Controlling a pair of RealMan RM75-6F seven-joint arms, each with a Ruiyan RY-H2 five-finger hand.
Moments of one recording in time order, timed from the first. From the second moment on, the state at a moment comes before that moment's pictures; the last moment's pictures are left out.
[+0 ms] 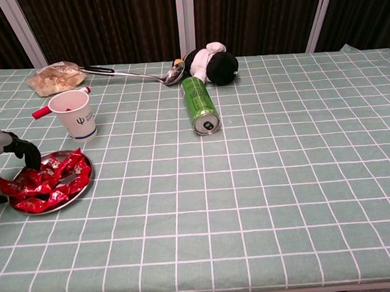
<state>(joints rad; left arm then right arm) -0.50 -1.40 0.07 -1.36 1.46 1.00 0.24 0.04 -0.99 0.07 -1.61 -1.50 1.50 0.16</state>
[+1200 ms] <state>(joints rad) -0.56 -1.51 0.06 -1.19 1.52 0.96 0.06 0.04 -0.98 0.07 -1.61 -1.49 1.49 0.15</state>
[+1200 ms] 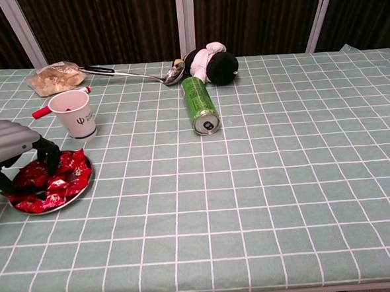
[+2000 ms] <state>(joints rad) -0.56 -1.55 0.07 -1.08 1.59 1.04 -0.10 0.04 -0.97 0.07 -1.62 -1.50 1.50 0.15</state>
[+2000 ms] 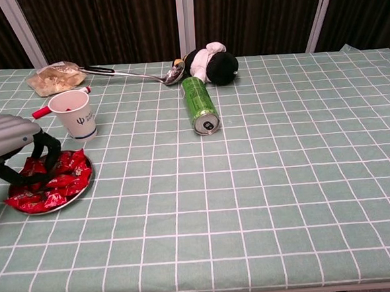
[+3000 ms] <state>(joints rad) -0.75 -1.50 -0.12 -1.06 1.48 0.93 -0.23 0.03 -0.97 0.08 -1.61 -1.48 1.51 0.16</state>
